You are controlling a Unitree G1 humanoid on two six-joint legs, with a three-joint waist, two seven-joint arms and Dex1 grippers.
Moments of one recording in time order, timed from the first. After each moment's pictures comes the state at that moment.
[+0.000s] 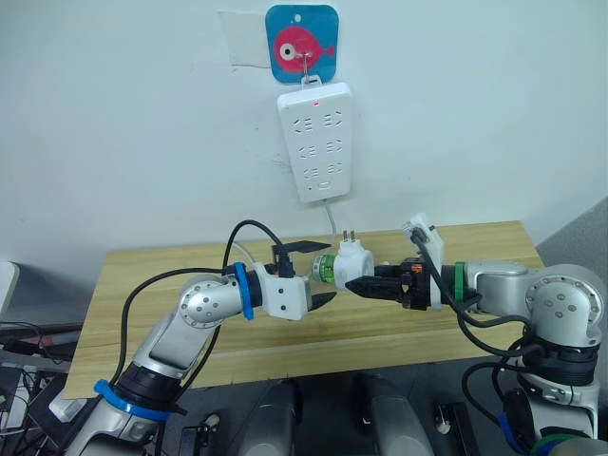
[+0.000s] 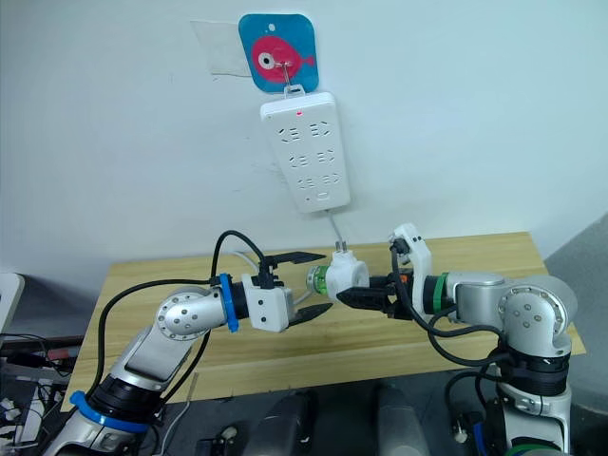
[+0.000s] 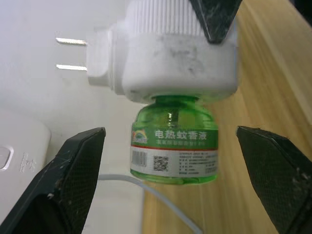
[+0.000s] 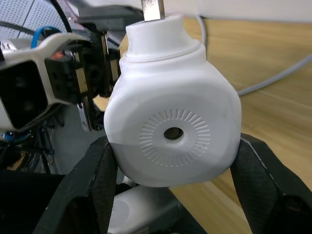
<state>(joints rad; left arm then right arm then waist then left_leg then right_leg) -0.31 0.58 -0.27 -0.14 0.15 -0.32 -0.79 -0.52 -0.38 -0.23 -0.42 1.05 1.61 0.33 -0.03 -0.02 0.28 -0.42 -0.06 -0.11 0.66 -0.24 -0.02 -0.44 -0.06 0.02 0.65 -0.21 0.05</state>
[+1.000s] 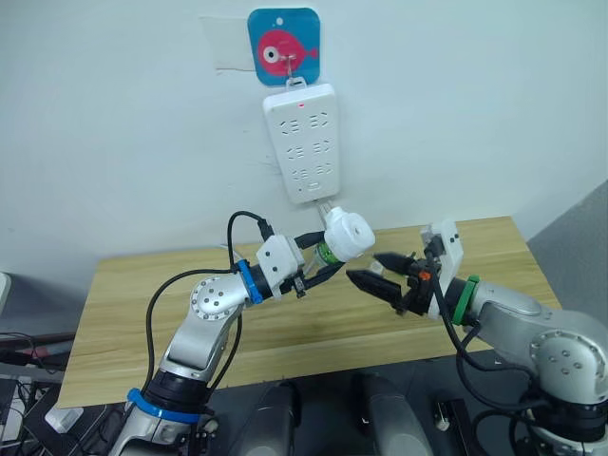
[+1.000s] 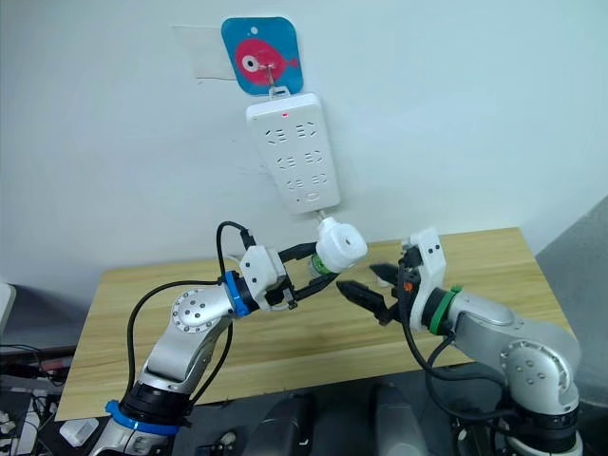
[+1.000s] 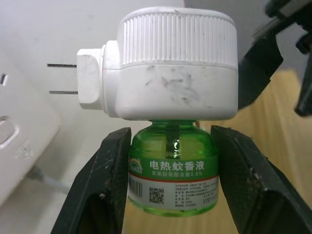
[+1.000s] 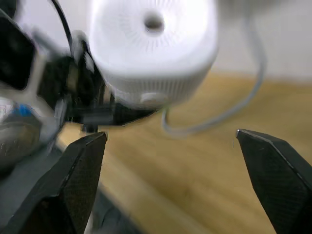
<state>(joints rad) -0.29 0.37 -0.18 -0.15 -0.21 -0.04 -0.77 -0.27 -0.36 -0.18 -0.67 1.03 1.19 0.18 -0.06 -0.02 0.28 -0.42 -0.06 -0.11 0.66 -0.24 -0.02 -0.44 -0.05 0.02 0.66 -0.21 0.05</state>
